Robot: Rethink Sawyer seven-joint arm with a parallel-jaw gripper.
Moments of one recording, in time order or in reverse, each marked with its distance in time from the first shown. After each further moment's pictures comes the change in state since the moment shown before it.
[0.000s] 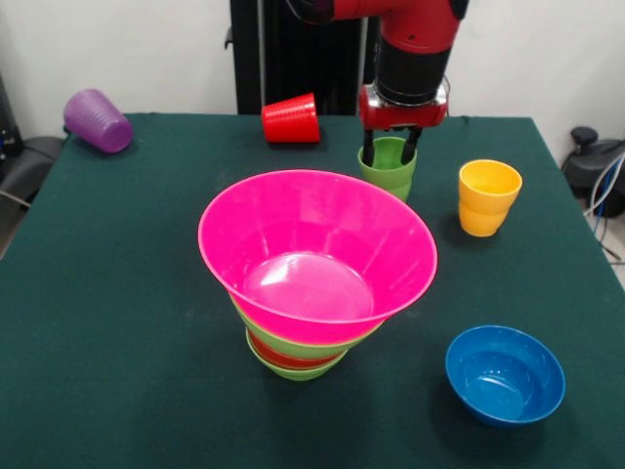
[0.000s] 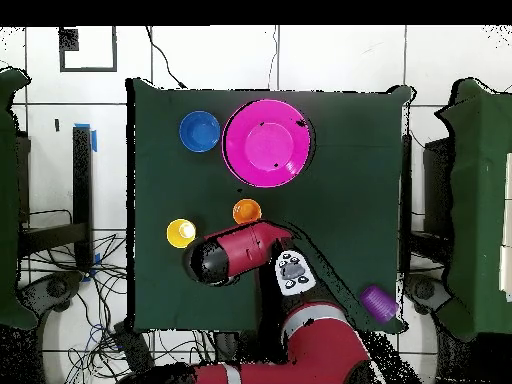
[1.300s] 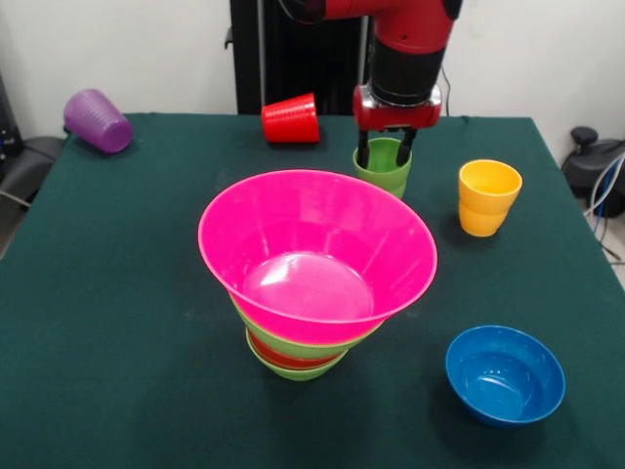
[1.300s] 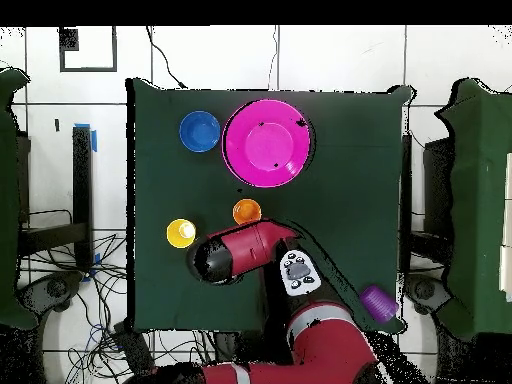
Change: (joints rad) arm -0.017 -0.002 0.005 -0.002 -0.005 0.000 0.000
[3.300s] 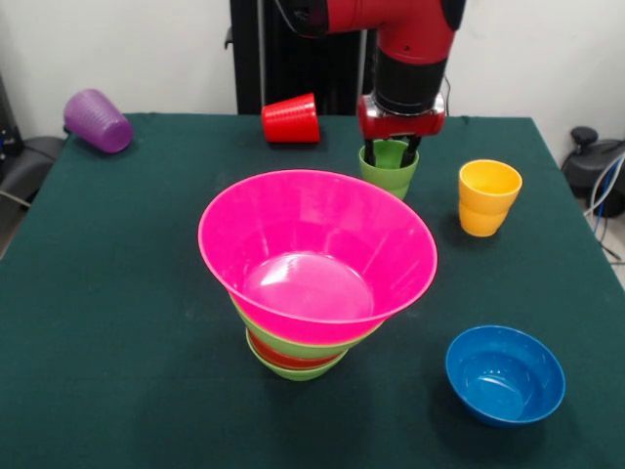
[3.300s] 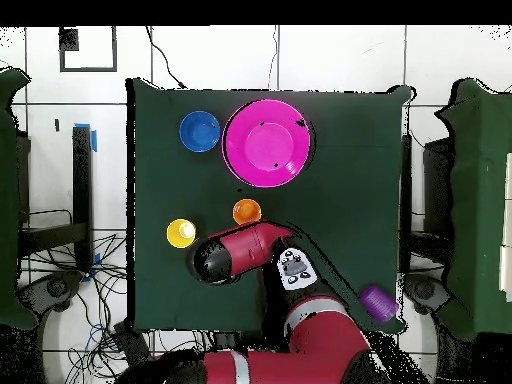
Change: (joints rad) arm 0.012 0.036 -0.007 -0.010 0.004 -0.035 0.000
